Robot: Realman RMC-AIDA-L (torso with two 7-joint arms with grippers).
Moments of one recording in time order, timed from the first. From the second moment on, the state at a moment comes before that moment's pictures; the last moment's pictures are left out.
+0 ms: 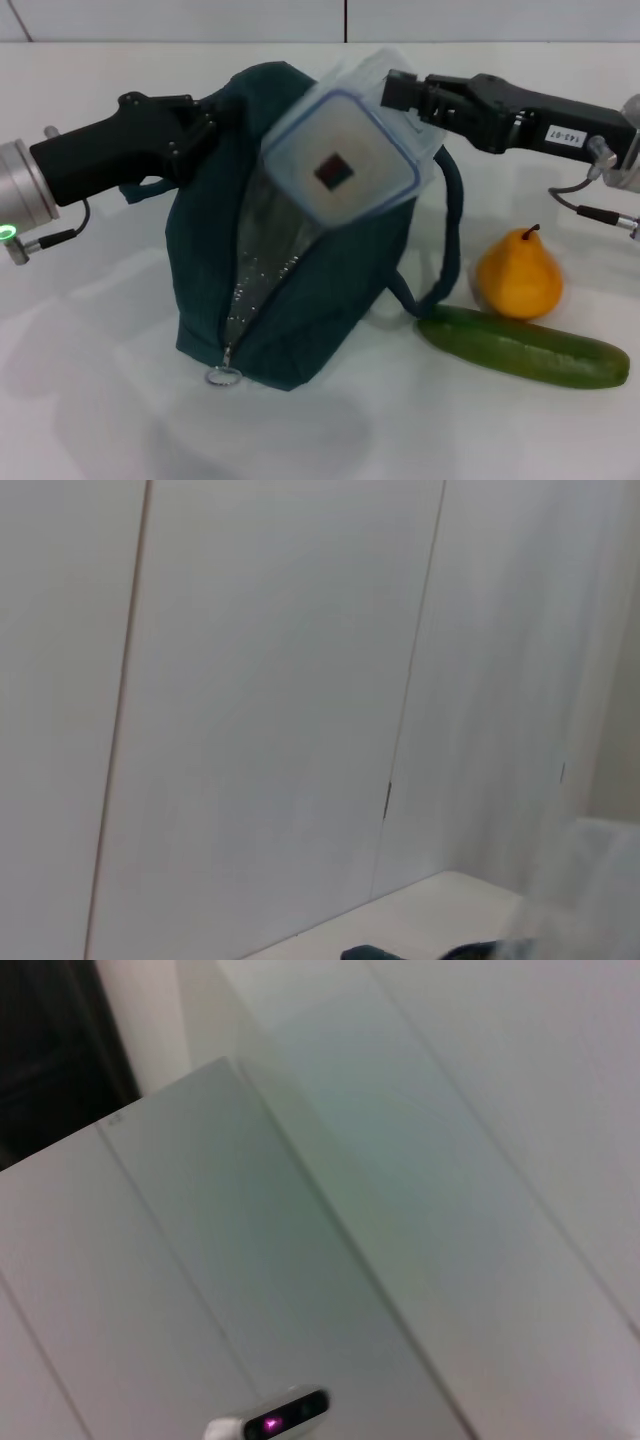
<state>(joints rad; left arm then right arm) -0.41 -2.09 0.84 0.72 1.58 1.46 -1.31 0.64 1.96 -1.46 -0.49 -0.95 -1.52 1.53</state>
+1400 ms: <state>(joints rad) -0.43 -2.09 0.84 0.66 1.56 1.46 -1.29 0.72 2.01 -1.46 -0.64 -1.24 -1.32 1.55</state>
